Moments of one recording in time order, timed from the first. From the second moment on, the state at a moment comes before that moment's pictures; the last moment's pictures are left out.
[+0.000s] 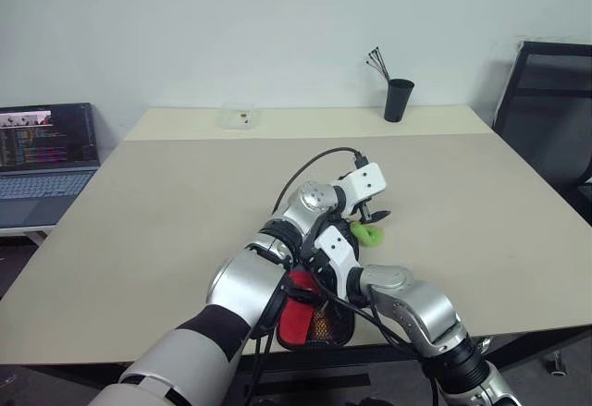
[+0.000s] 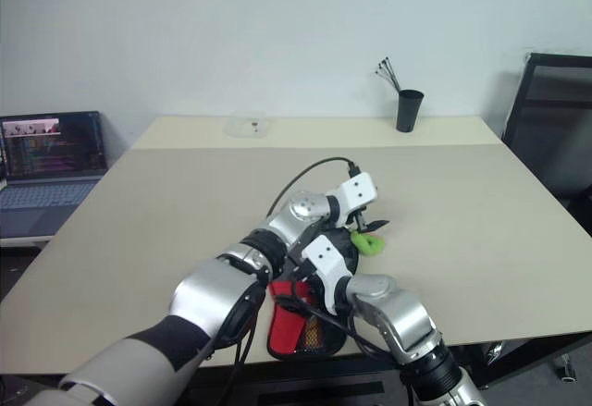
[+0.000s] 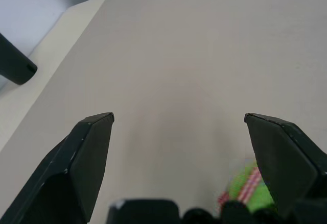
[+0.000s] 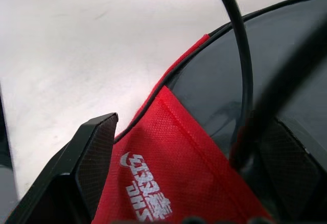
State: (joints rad) left arm -1.32 0.02 -0.15 1.37 0.29 -0.33 -0.65; right arm -0.47 -0.16 0.37 -0.23 0.24 0.94 0.55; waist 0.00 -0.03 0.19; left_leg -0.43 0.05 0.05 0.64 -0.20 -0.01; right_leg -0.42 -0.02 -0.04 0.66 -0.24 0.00
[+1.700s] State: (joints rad) left arm -0.83 0.31 -0.17 0.69 -0.03 0.12 -1.32; right arm -0.58 -0.58 0.38 0.05 -0.10 0.42 0.68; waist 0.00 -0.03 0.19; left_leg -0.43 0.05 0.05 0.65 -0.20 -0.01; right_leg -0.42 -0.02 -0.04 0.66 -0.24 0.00
